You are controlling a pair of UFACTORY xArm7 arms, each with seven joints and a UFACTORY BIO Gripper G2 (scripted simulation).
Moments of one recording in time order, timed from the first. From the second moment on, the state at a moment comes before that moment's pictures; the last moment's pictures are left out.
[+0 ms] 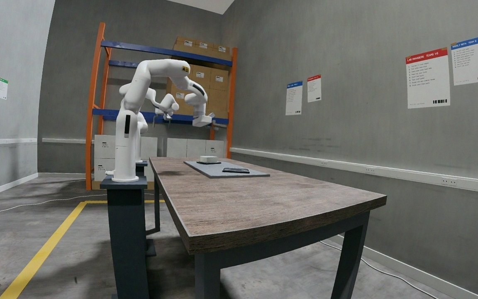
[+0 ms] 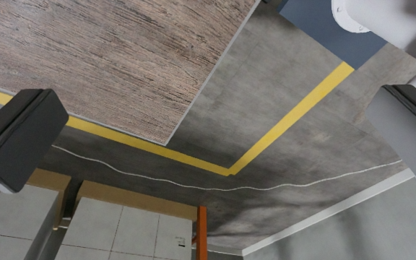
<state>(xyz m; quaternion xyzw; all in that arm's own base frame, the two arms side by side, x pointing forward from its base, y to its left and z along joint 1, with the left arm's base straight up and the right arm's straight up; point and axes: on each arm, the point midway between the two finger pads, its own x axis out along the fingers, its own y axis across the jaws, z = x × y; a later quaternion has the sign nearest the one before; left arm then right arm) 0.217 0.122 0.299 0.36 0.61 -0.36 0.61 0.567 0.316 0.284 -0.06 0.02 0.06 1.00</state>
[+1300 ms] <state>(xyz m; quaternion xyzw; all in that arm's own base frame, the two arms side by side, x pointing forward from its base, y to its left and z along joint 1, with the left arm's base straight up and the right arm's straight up) 0.217 0.122 0.299 0.36 0.61 -0.36 0.61 0.518 0.398 0.284 0.00 0.00 0.09 1.00</state>
